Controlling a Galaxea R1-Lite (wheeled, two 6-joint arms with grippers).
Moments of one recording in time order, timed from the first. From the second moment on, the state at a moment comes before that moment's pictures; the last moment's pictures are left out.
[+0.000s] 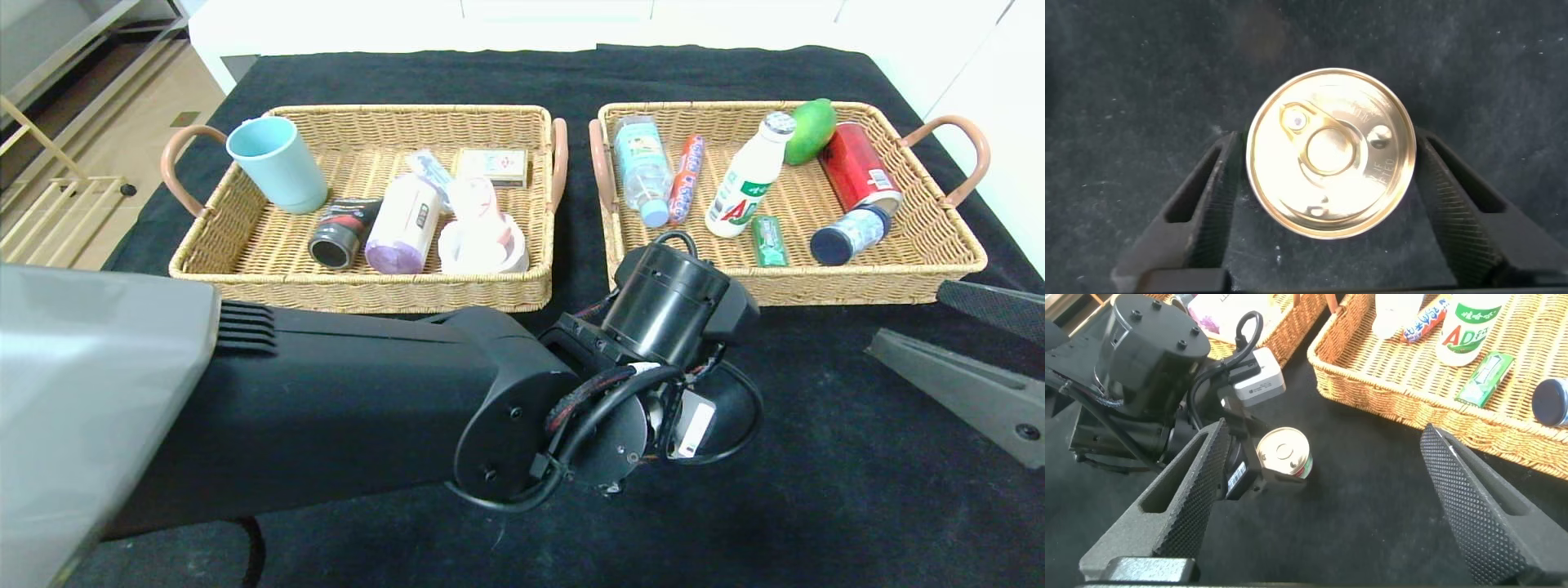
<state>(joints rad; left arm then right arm) -0.98 2.06 -1.61 0.16 0.40 -0.13 0.53 1.04 -0.62 -0.45 0.07 0.01</state>
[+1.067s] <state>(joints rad) -0.91 1.66 -1.08 -0.19 0.28 -0.01 0.53 1.10 -0.60 -0.44 0.06 0.01</state>
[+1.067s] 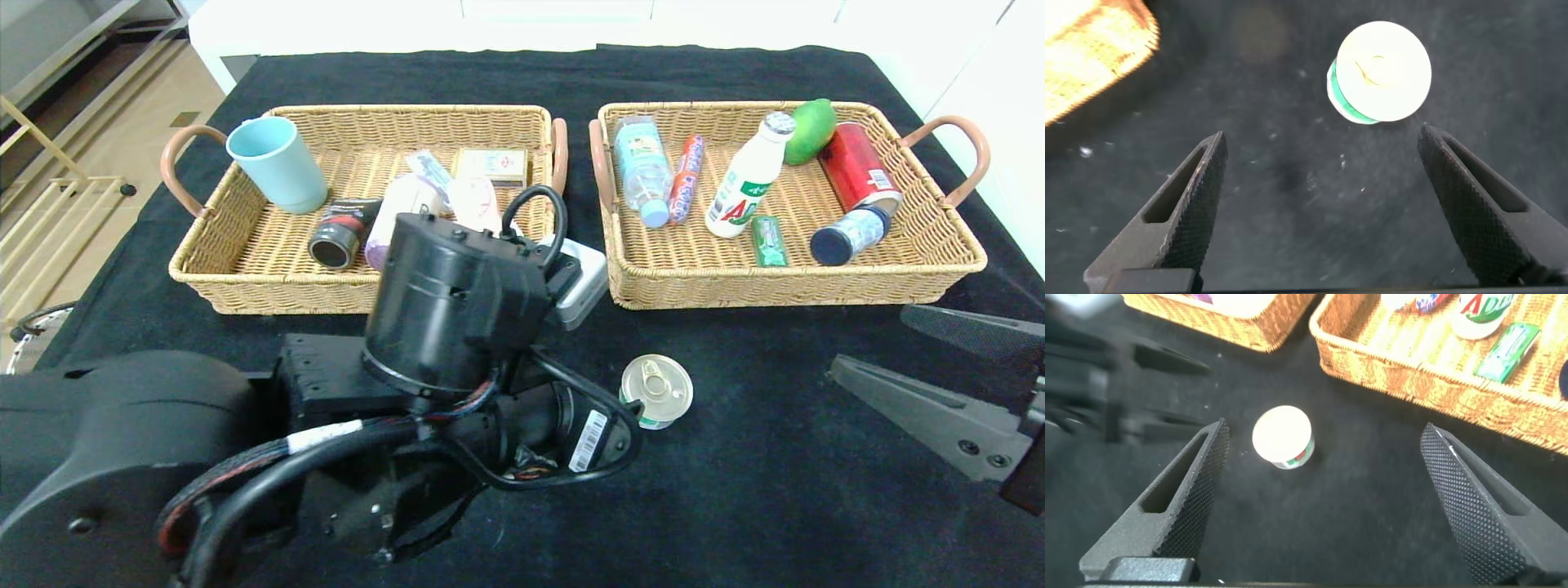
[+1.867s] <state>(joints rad) -0.72 1.37 -0.64 -0.46 0.01 0.03 0.54 1.16 -0.60 -0.42 0.04 0.01</state>
